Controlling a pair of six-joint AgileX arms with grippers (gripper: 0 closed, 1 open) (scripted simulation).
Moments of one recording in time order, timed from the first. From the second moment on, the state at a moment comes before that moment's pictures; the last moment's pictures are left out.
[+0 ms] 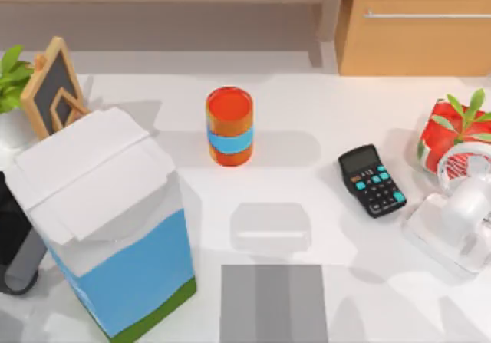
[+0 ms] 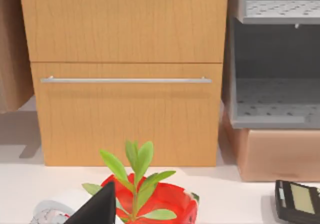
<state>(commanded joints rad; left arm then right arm) 0.05 1.70 0.76 -0.64 0.00 1.93 0.00 0.00 0.00 0.00 0.00 0.00</state>
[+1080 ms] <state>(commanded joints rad) 0.05 1.70 0.76 -0.64 0.00 1.93 0.00 0.00 0.00 0.00 0.00 0.00</state>
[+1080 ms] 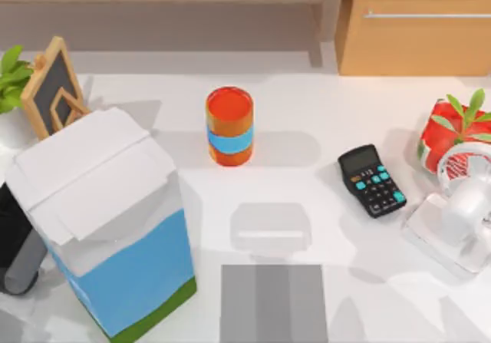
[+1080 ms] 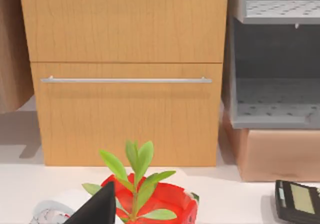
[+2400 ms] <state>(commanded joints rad) 0.05 1.50 1.05 -1.12 -0.03 1.91 0.00 0.00 0.00 0.00 0.00 0.00</state>
